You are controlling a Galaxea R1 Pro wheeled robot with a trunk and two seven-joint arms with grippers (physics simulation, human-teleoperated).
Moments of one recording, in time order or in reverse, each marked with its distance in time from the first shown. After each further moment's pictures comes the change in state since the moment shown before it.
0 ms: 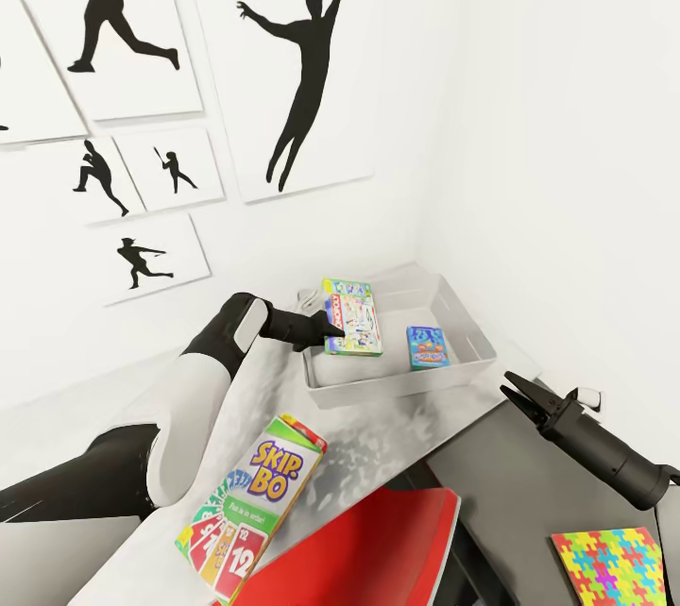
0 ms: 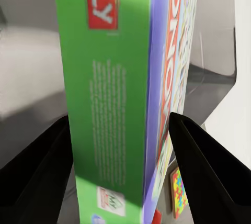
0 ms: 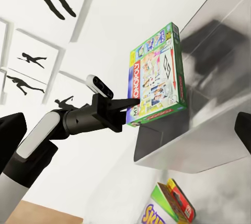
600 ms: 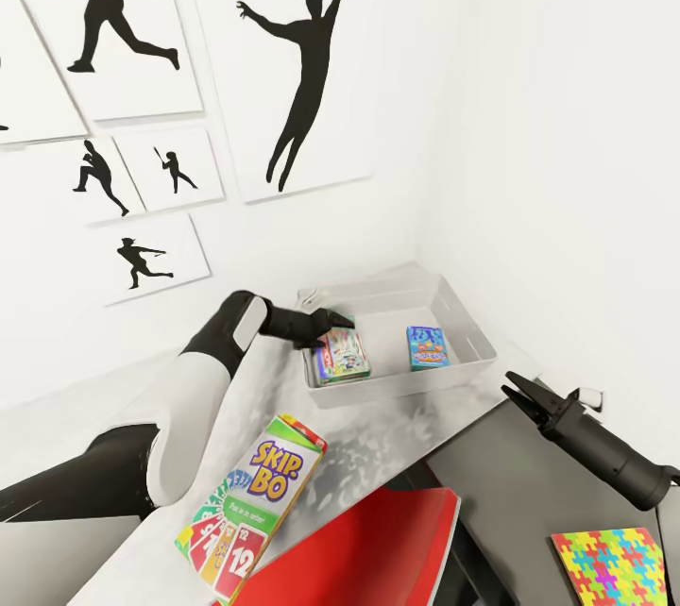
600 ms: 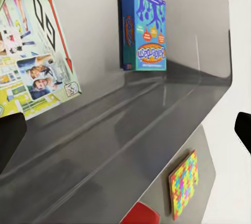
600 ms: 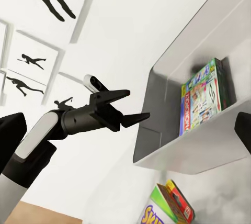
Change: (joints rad) left arm -0.002 0.000 -0.001 -0.012 0.002 0.002 -0.005; right arm 0.000 0.000 -0.005 0.001 0.000 -0.002 0.000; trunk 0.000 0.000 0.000
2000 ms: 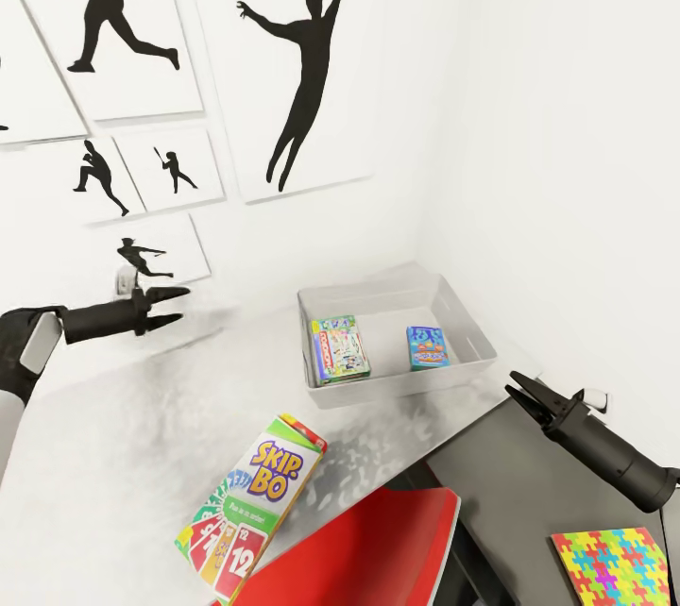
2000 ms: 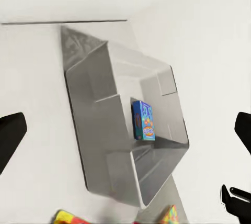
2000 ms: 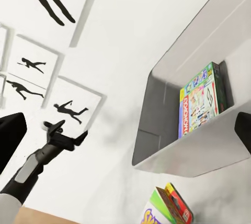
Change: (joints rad) left arm 0.123 0.630 0.000 -0.144 0.177 0.004 -0.589; right arm 0.000 0.001 -0.016 0.001 0.000 -0.002 0.004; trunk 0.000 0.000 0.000
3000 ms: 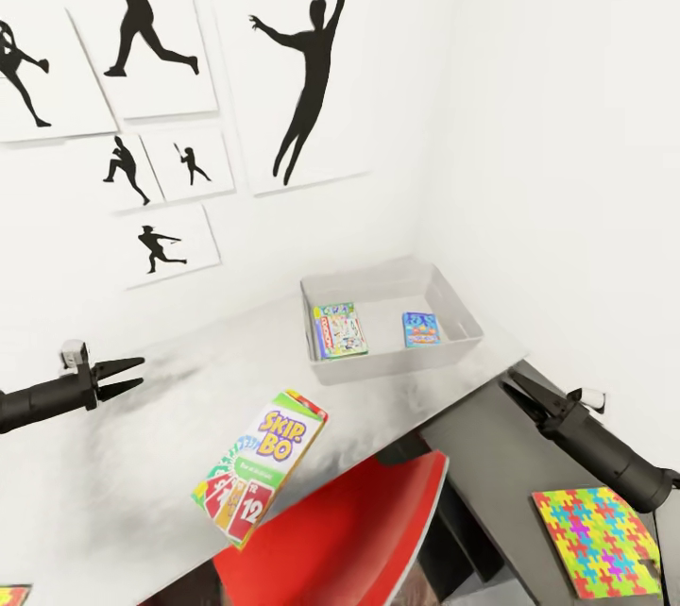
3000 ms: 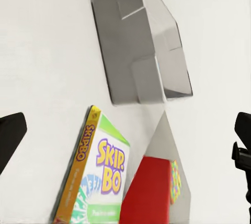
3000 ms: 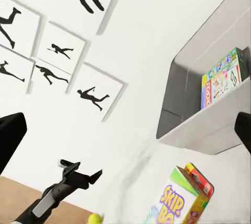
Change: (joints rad) left arm 0.305 0.148 0.015 0.009 -0.005 -0.162 -0.299; right arm 0.001 0.017 0.005 -0.002 0.012 -0.020 0.058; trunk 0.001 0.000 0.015
